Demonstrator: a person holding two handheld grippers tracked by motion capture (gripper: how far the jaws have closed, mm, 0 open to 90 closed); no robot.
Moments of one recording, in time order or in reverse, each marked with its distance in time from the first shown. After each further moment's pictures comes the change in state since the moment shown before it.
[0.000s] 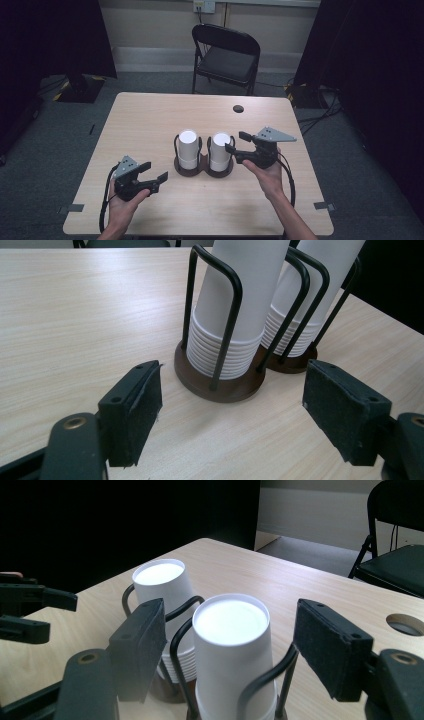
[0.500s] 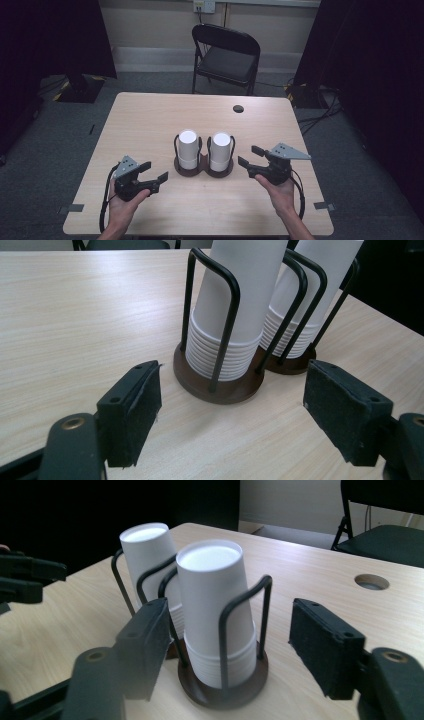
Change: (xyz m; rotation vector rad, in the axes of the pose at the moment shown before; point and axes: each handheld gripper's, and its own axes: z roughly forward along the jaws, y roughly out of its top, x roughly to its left) left arm -0.001 0.001 0.000 -0.001 0.002 0.002; right arm 0.002 -0.033 -0.040 0.016 -0.060 0.039
